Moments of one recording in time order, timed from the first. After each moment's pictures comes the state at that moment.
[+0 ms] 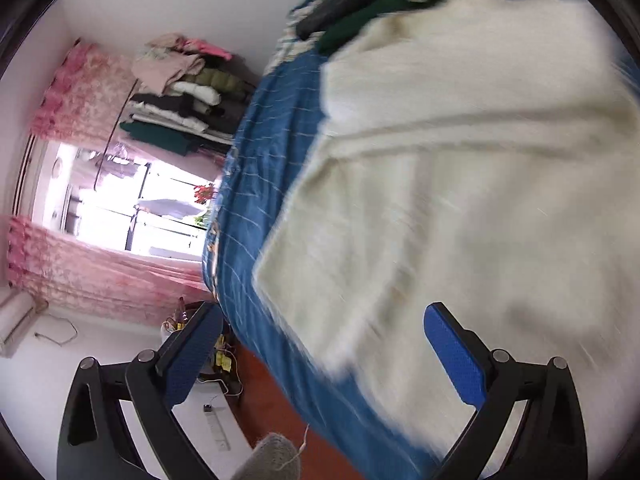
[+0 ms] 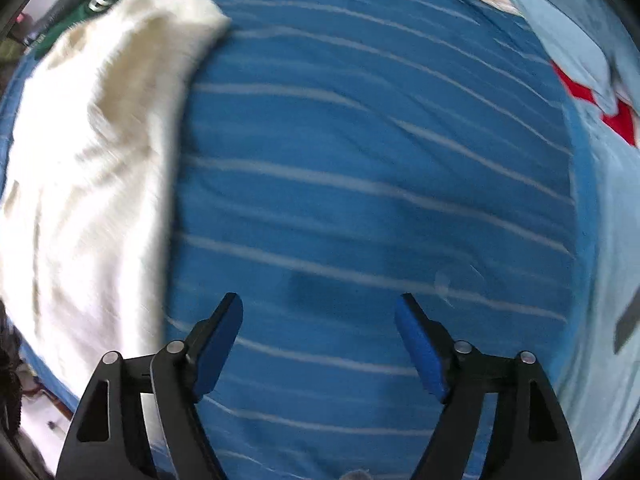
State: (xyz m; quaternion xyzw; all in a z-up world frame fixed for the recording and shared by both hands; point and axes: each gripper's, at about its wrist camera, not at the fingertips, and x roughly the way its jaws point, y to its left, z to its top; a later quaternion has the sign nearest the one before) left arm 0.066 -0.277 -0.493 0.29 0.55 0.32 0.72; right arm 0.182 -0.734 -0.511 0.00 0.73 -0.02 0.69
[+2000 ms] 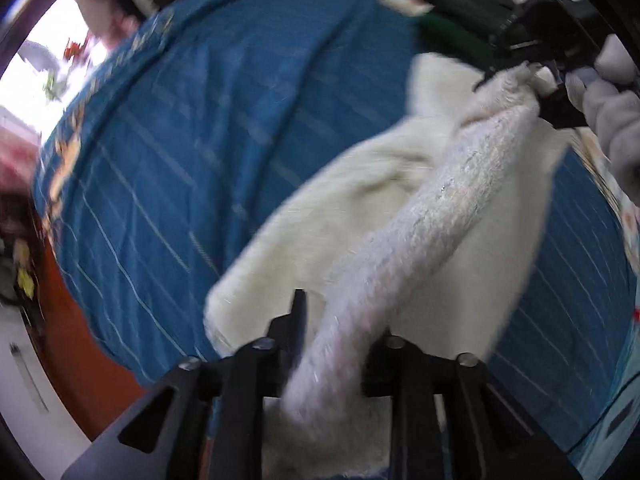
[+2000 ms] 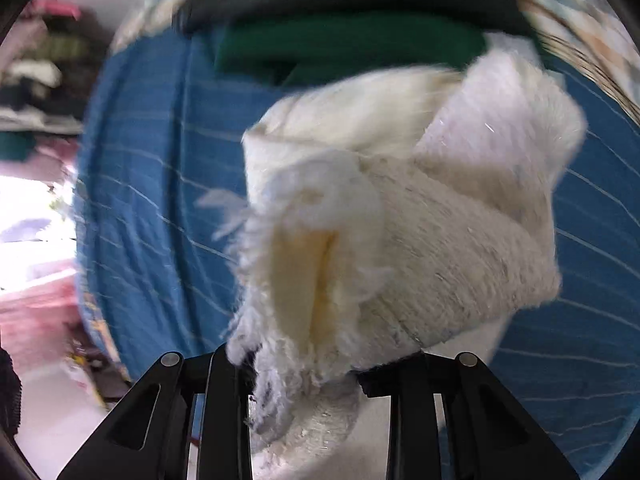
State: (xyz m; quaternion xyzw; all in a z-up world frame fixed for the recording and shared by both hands) left arm 0.125 0.064 -0.486 -0.16 0.61 0.16 0.76; right arm 0.395 -0.351 -0.407 0.06 0.75 0.11 0.65
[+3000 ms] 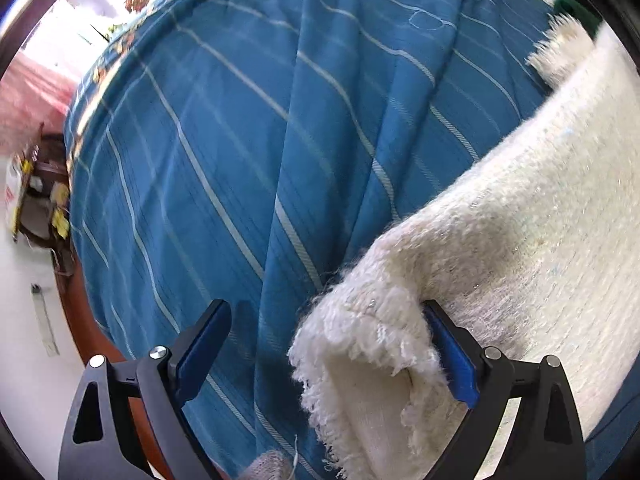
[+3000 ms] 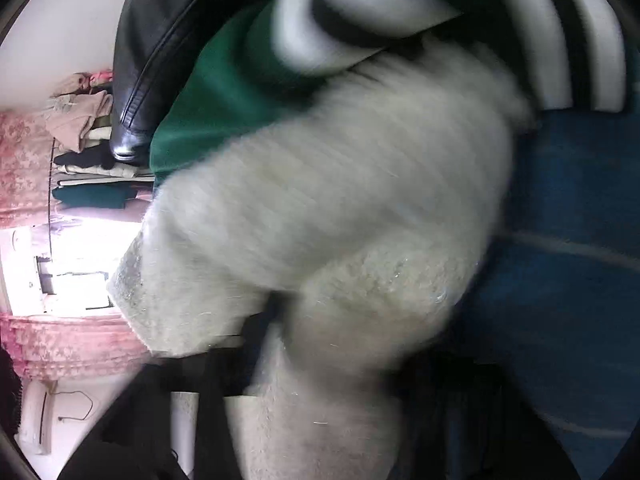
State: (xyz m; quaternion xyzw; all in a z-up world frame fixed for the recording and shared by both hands) left arm 0.098 0.095 -0.589 -0.14 0.64 0.28 0.70; right arm 0.452 -0.548 -0.501 0.33 0.64 0.25 0.65
